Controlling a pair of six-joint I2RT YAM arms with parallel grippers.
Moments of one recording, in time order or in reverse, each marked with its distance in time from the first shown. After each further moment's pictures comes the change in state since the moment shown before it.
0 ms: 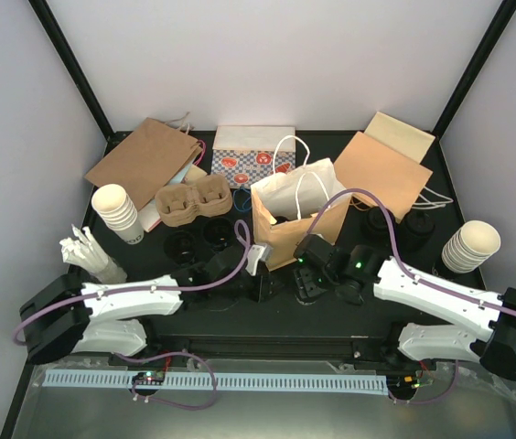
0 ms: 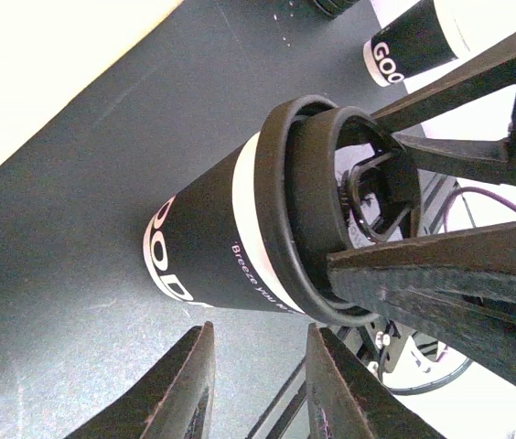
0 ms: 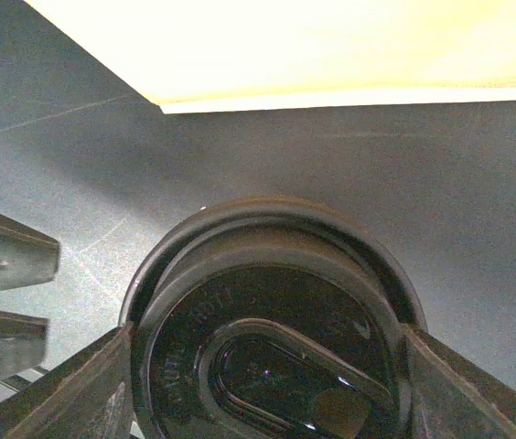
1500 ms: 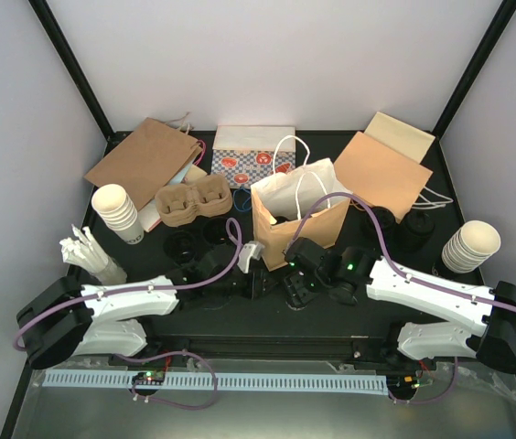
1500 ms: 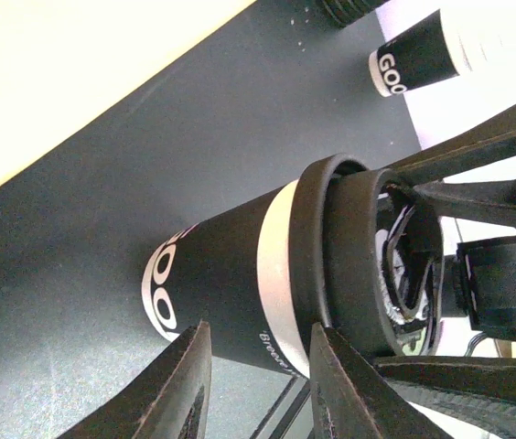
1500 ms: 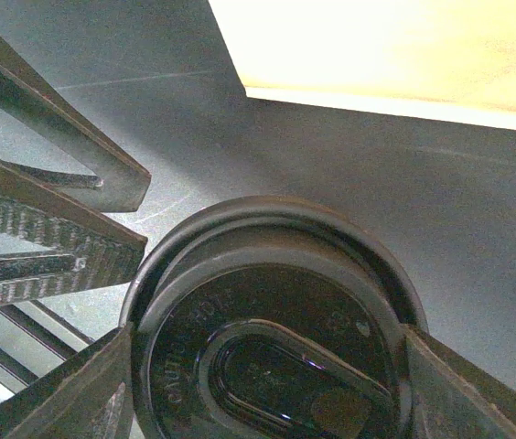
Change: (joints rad) left arm 0.076 -0.047 -0.074 0.040 0.074 -0.034; right arm 0.057 0.047 0.027 0.037 -0.065 -0.102
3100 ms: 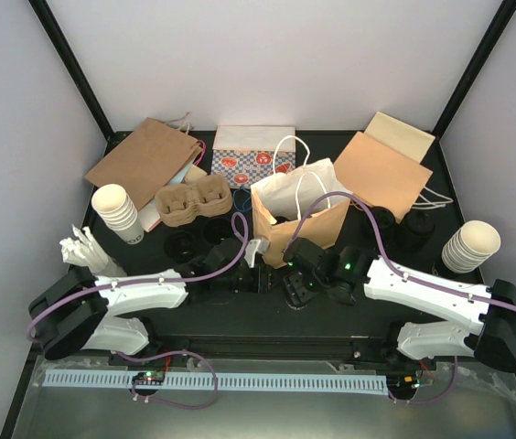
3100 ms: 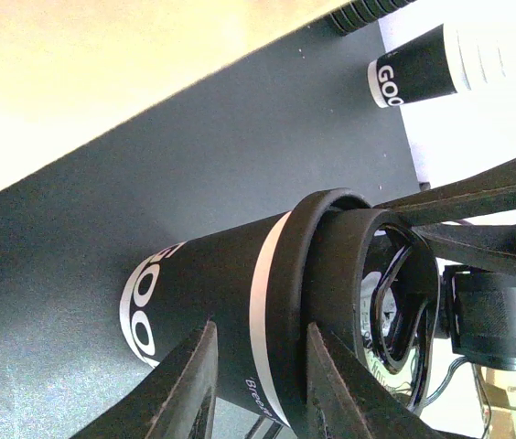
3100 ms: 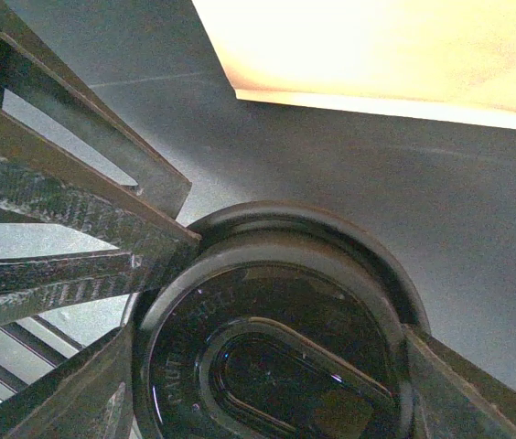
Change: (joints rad) left arm 0.019 0.108 0.052 0.034 0.030 -0.058; right arm 0.002 0.019 -0.002 0.001 0.015 0.011
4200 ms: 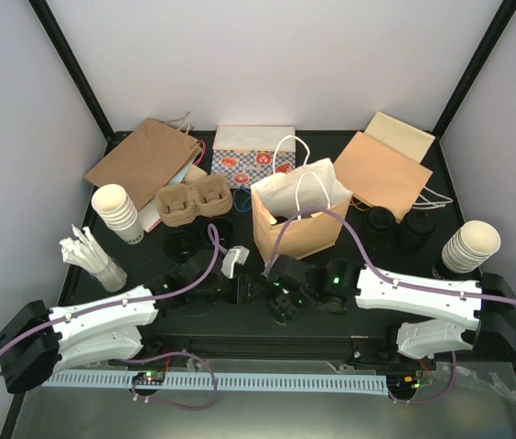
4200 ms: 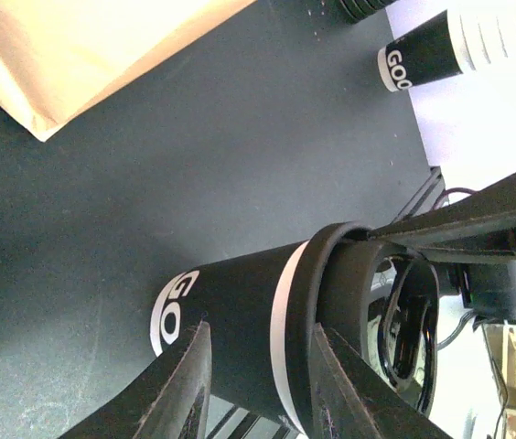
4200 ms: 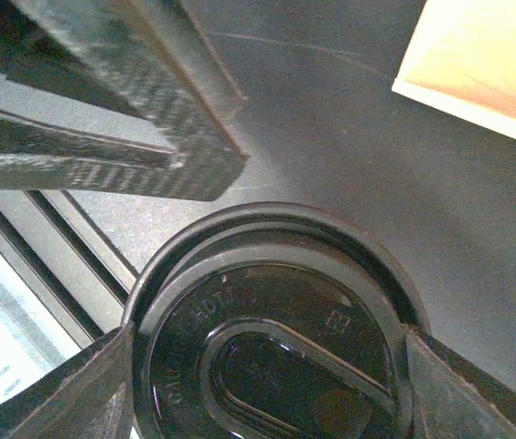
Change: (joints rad) left arm 0.006 -0.335 -0.120 -0.204 -0.037 0.027; right arm 0.139 0.025 0.028 0.037 -0.058 -0.098
